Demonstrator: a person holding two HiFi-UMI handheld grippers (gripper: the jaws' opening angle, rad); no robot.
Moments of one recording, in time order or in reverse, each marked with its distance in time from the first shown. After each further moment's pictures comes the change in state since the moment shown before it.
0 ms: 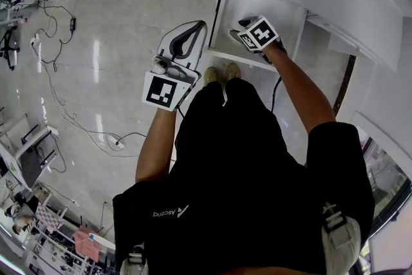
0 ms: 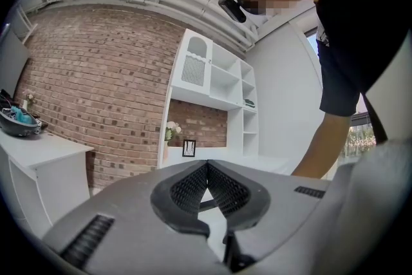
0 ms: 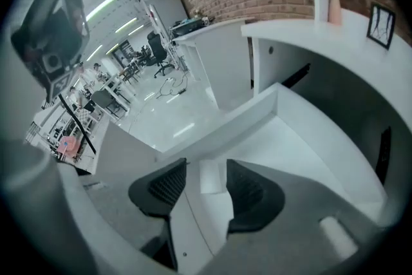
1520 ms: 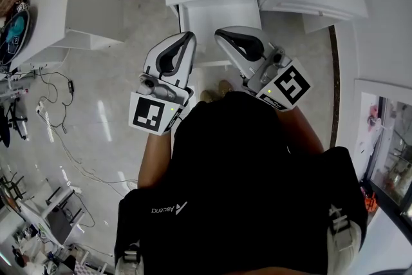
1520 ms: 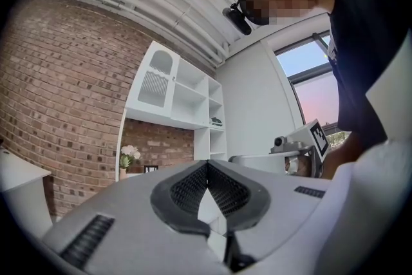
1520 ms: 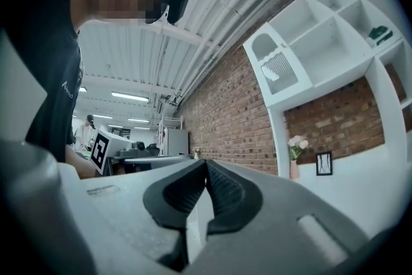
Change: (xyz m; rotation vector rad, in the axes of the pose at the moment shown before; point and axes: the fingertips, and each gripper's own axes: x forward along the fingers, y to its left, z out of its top) left arm 0.020 -0.151 0.125 0.066 -0.142 -0.283; right arm -0.399 0.140 0.062 -0.160 -1.238 -0.202
